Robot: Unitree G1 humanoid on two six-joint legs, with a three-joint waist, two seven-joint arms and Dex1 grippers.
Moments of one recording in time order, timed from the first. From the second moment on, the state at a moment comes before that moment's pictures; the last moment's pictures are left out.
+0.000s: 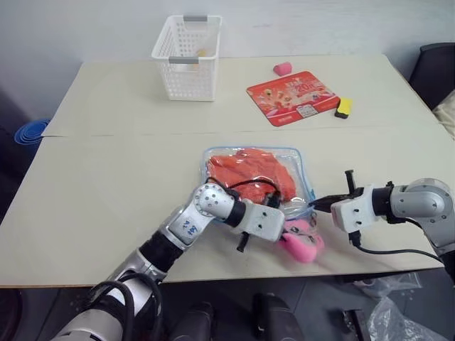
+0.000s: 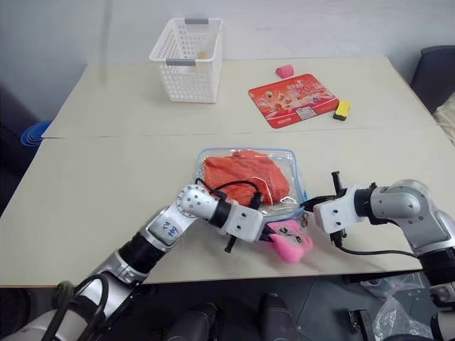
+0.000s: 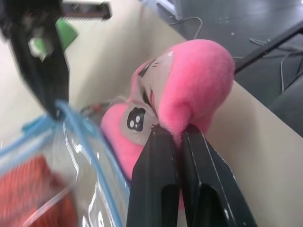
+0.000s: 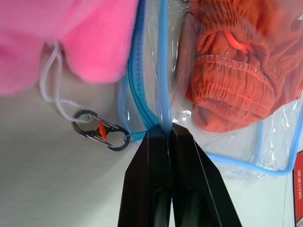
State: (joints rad) left arm -0.65 0.31 -0.49 0.00 0.03 0.13 -1.11; right arm -0.43 -1.00 0.15 0.24 -0.09 -0.66 1.09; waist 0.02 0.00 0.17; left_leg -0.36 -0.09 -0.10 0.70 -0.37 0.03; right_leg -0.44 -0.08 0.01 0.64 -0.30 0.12
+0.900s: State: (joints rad) left arm -0.18 0.97 0.30 -0.18 -0.45 0.72 -1.17; right arm -0.37 -1.12 0.14 0.36 -0.09 -0.96 1.00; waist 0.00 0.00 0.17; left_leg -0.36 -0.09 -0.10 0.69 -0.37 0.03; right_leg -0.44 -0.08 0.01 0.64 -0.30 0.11
